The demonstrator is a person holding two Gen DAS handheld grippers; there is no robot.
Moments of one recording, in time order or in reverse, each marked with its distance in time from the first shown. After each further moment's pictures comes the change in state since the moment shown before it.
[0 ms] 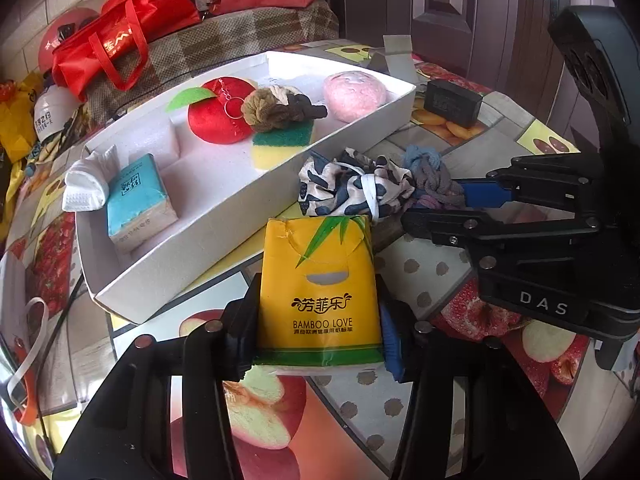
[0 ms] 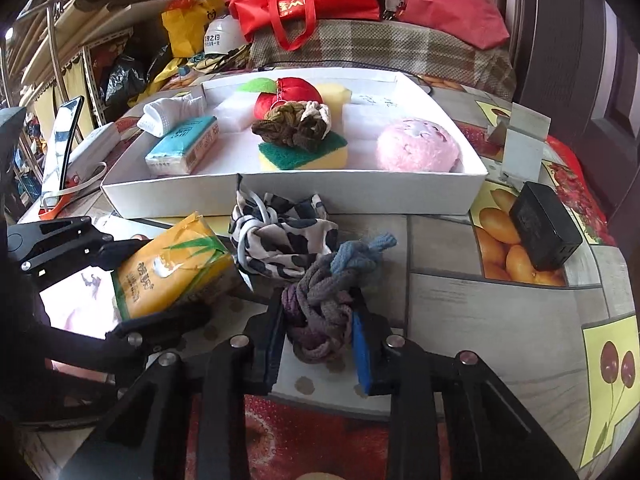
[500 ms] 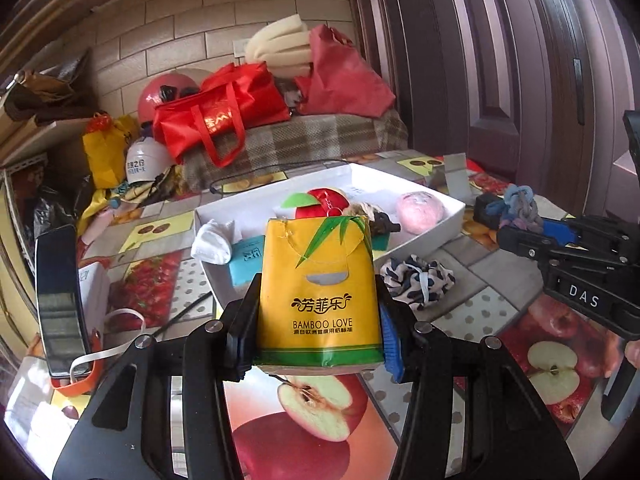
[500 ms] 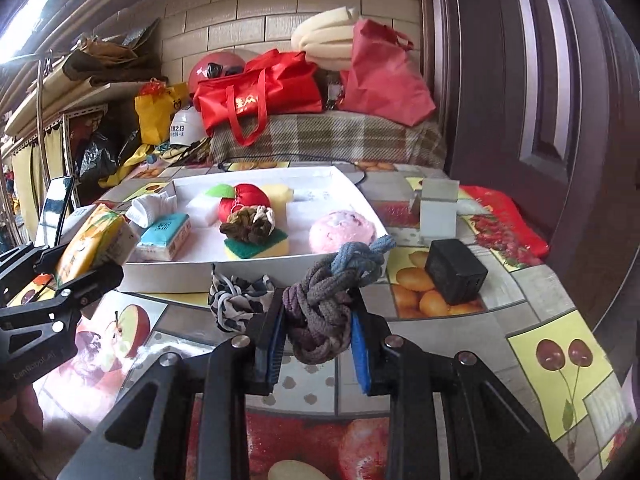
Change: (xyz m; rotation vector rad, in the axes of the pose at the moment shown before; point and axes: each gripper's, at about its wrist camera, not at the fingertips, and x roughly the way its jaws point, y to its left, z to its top) left arm -0.075 0.016 -0.020 -0.132 -0.401 0.244; right arm -0.064 -0.003 -0.015 0.070 -0.349 -0.183
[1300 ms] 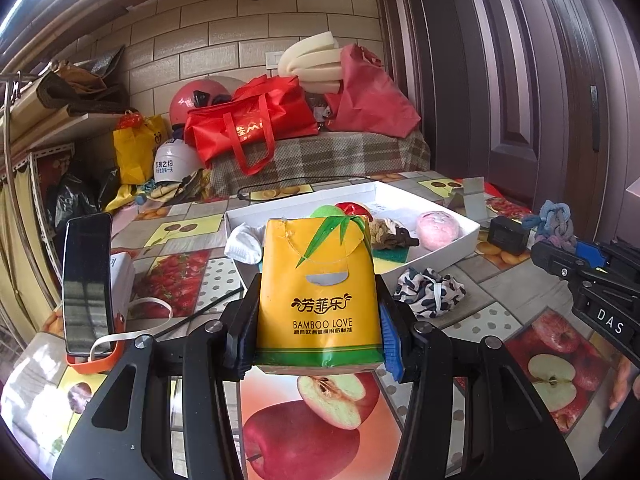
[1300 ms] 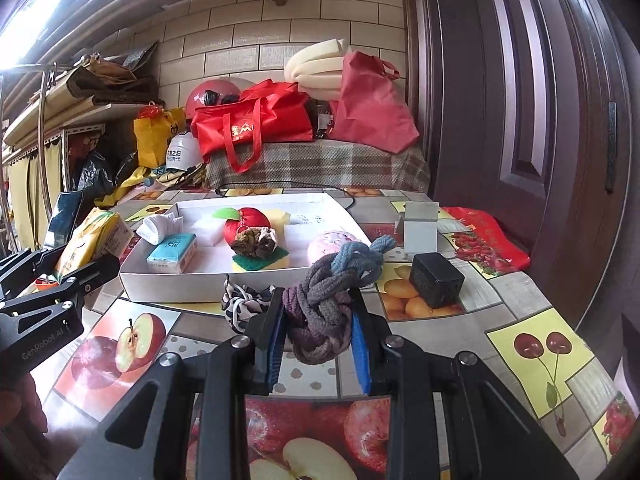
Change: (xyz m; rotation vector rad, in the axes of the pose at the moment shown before) left arm -0.023 0.010 -0.008 -0.077 -0.052 0.074; right arm -0.029 0.007 -0.009 0.022 -0.090 -0.040
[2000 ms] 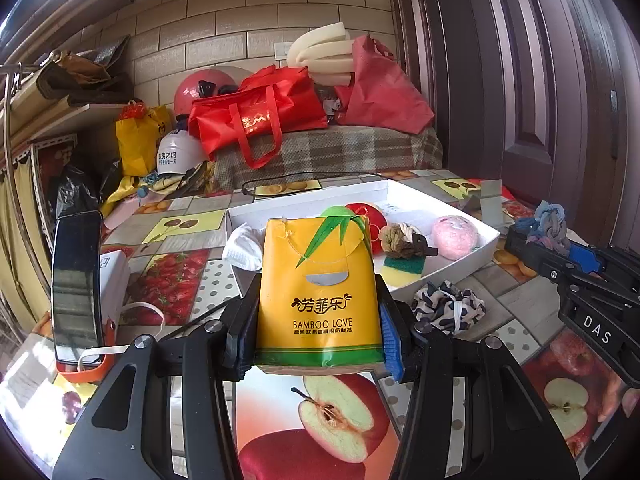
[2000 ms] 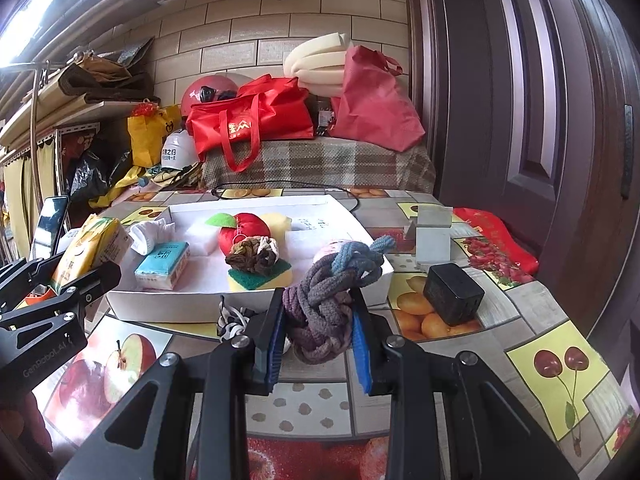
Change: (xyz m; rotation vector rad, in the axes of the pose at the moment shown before) left arm 0.030 0.002 0.011 -0.023 0.029 0.021; right arm 0.032 0.010 0.013 0.000 0.009 -0.007
